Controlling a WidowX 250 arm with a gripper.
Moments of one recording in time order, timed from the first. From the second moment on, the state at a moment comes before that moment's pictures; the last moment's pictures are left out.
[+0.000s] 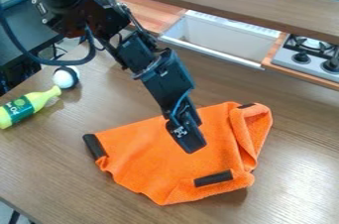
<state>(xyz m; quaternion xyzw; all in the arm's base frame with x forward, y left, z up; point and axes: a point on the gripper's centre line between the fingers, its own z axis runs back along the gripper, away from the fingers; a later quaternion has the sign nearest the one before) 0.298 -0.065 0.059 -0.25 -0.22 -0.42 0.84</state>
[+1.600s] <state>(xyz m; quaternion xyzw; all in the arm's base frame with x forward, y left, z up) 0.299 -0.116 0.001 -0.23 -0.17 -0.47 0.83</state>
